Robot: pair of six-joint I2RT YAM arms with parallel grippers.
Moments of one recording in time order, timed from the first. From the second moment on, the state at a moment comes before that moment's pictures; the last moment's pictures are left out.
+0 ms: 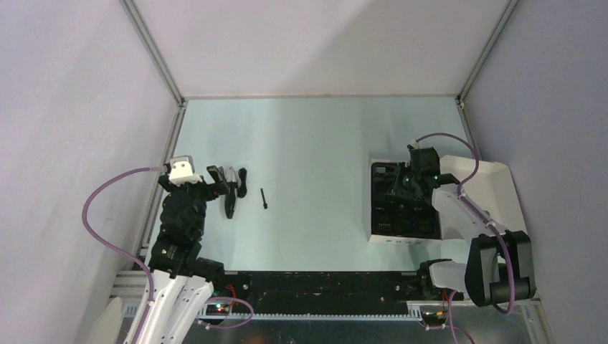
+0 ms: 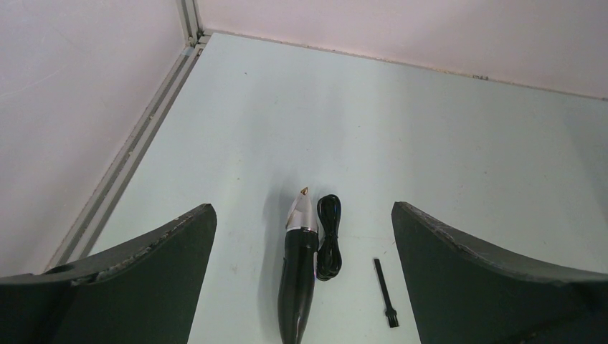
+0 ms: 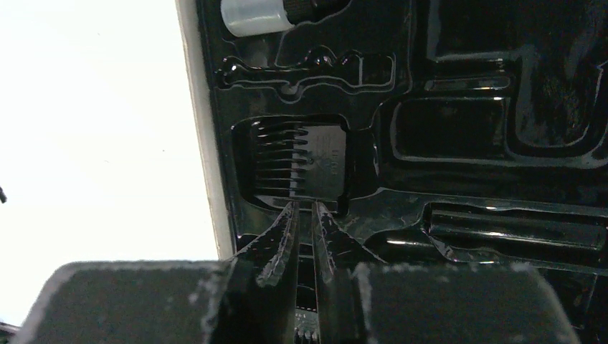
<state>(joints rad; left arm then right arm) -0.24 0.40 0.57 -0.27 -0.37 -0.14 0.15 1.24 0.74 -0.41 -0.13 0.41</state>
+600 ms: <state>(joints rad) -0.24 0.40 0.57 -0.27 -0.36 -0.14 0.18 1.32 0.76 -0.42 -0.09 0.41</state>
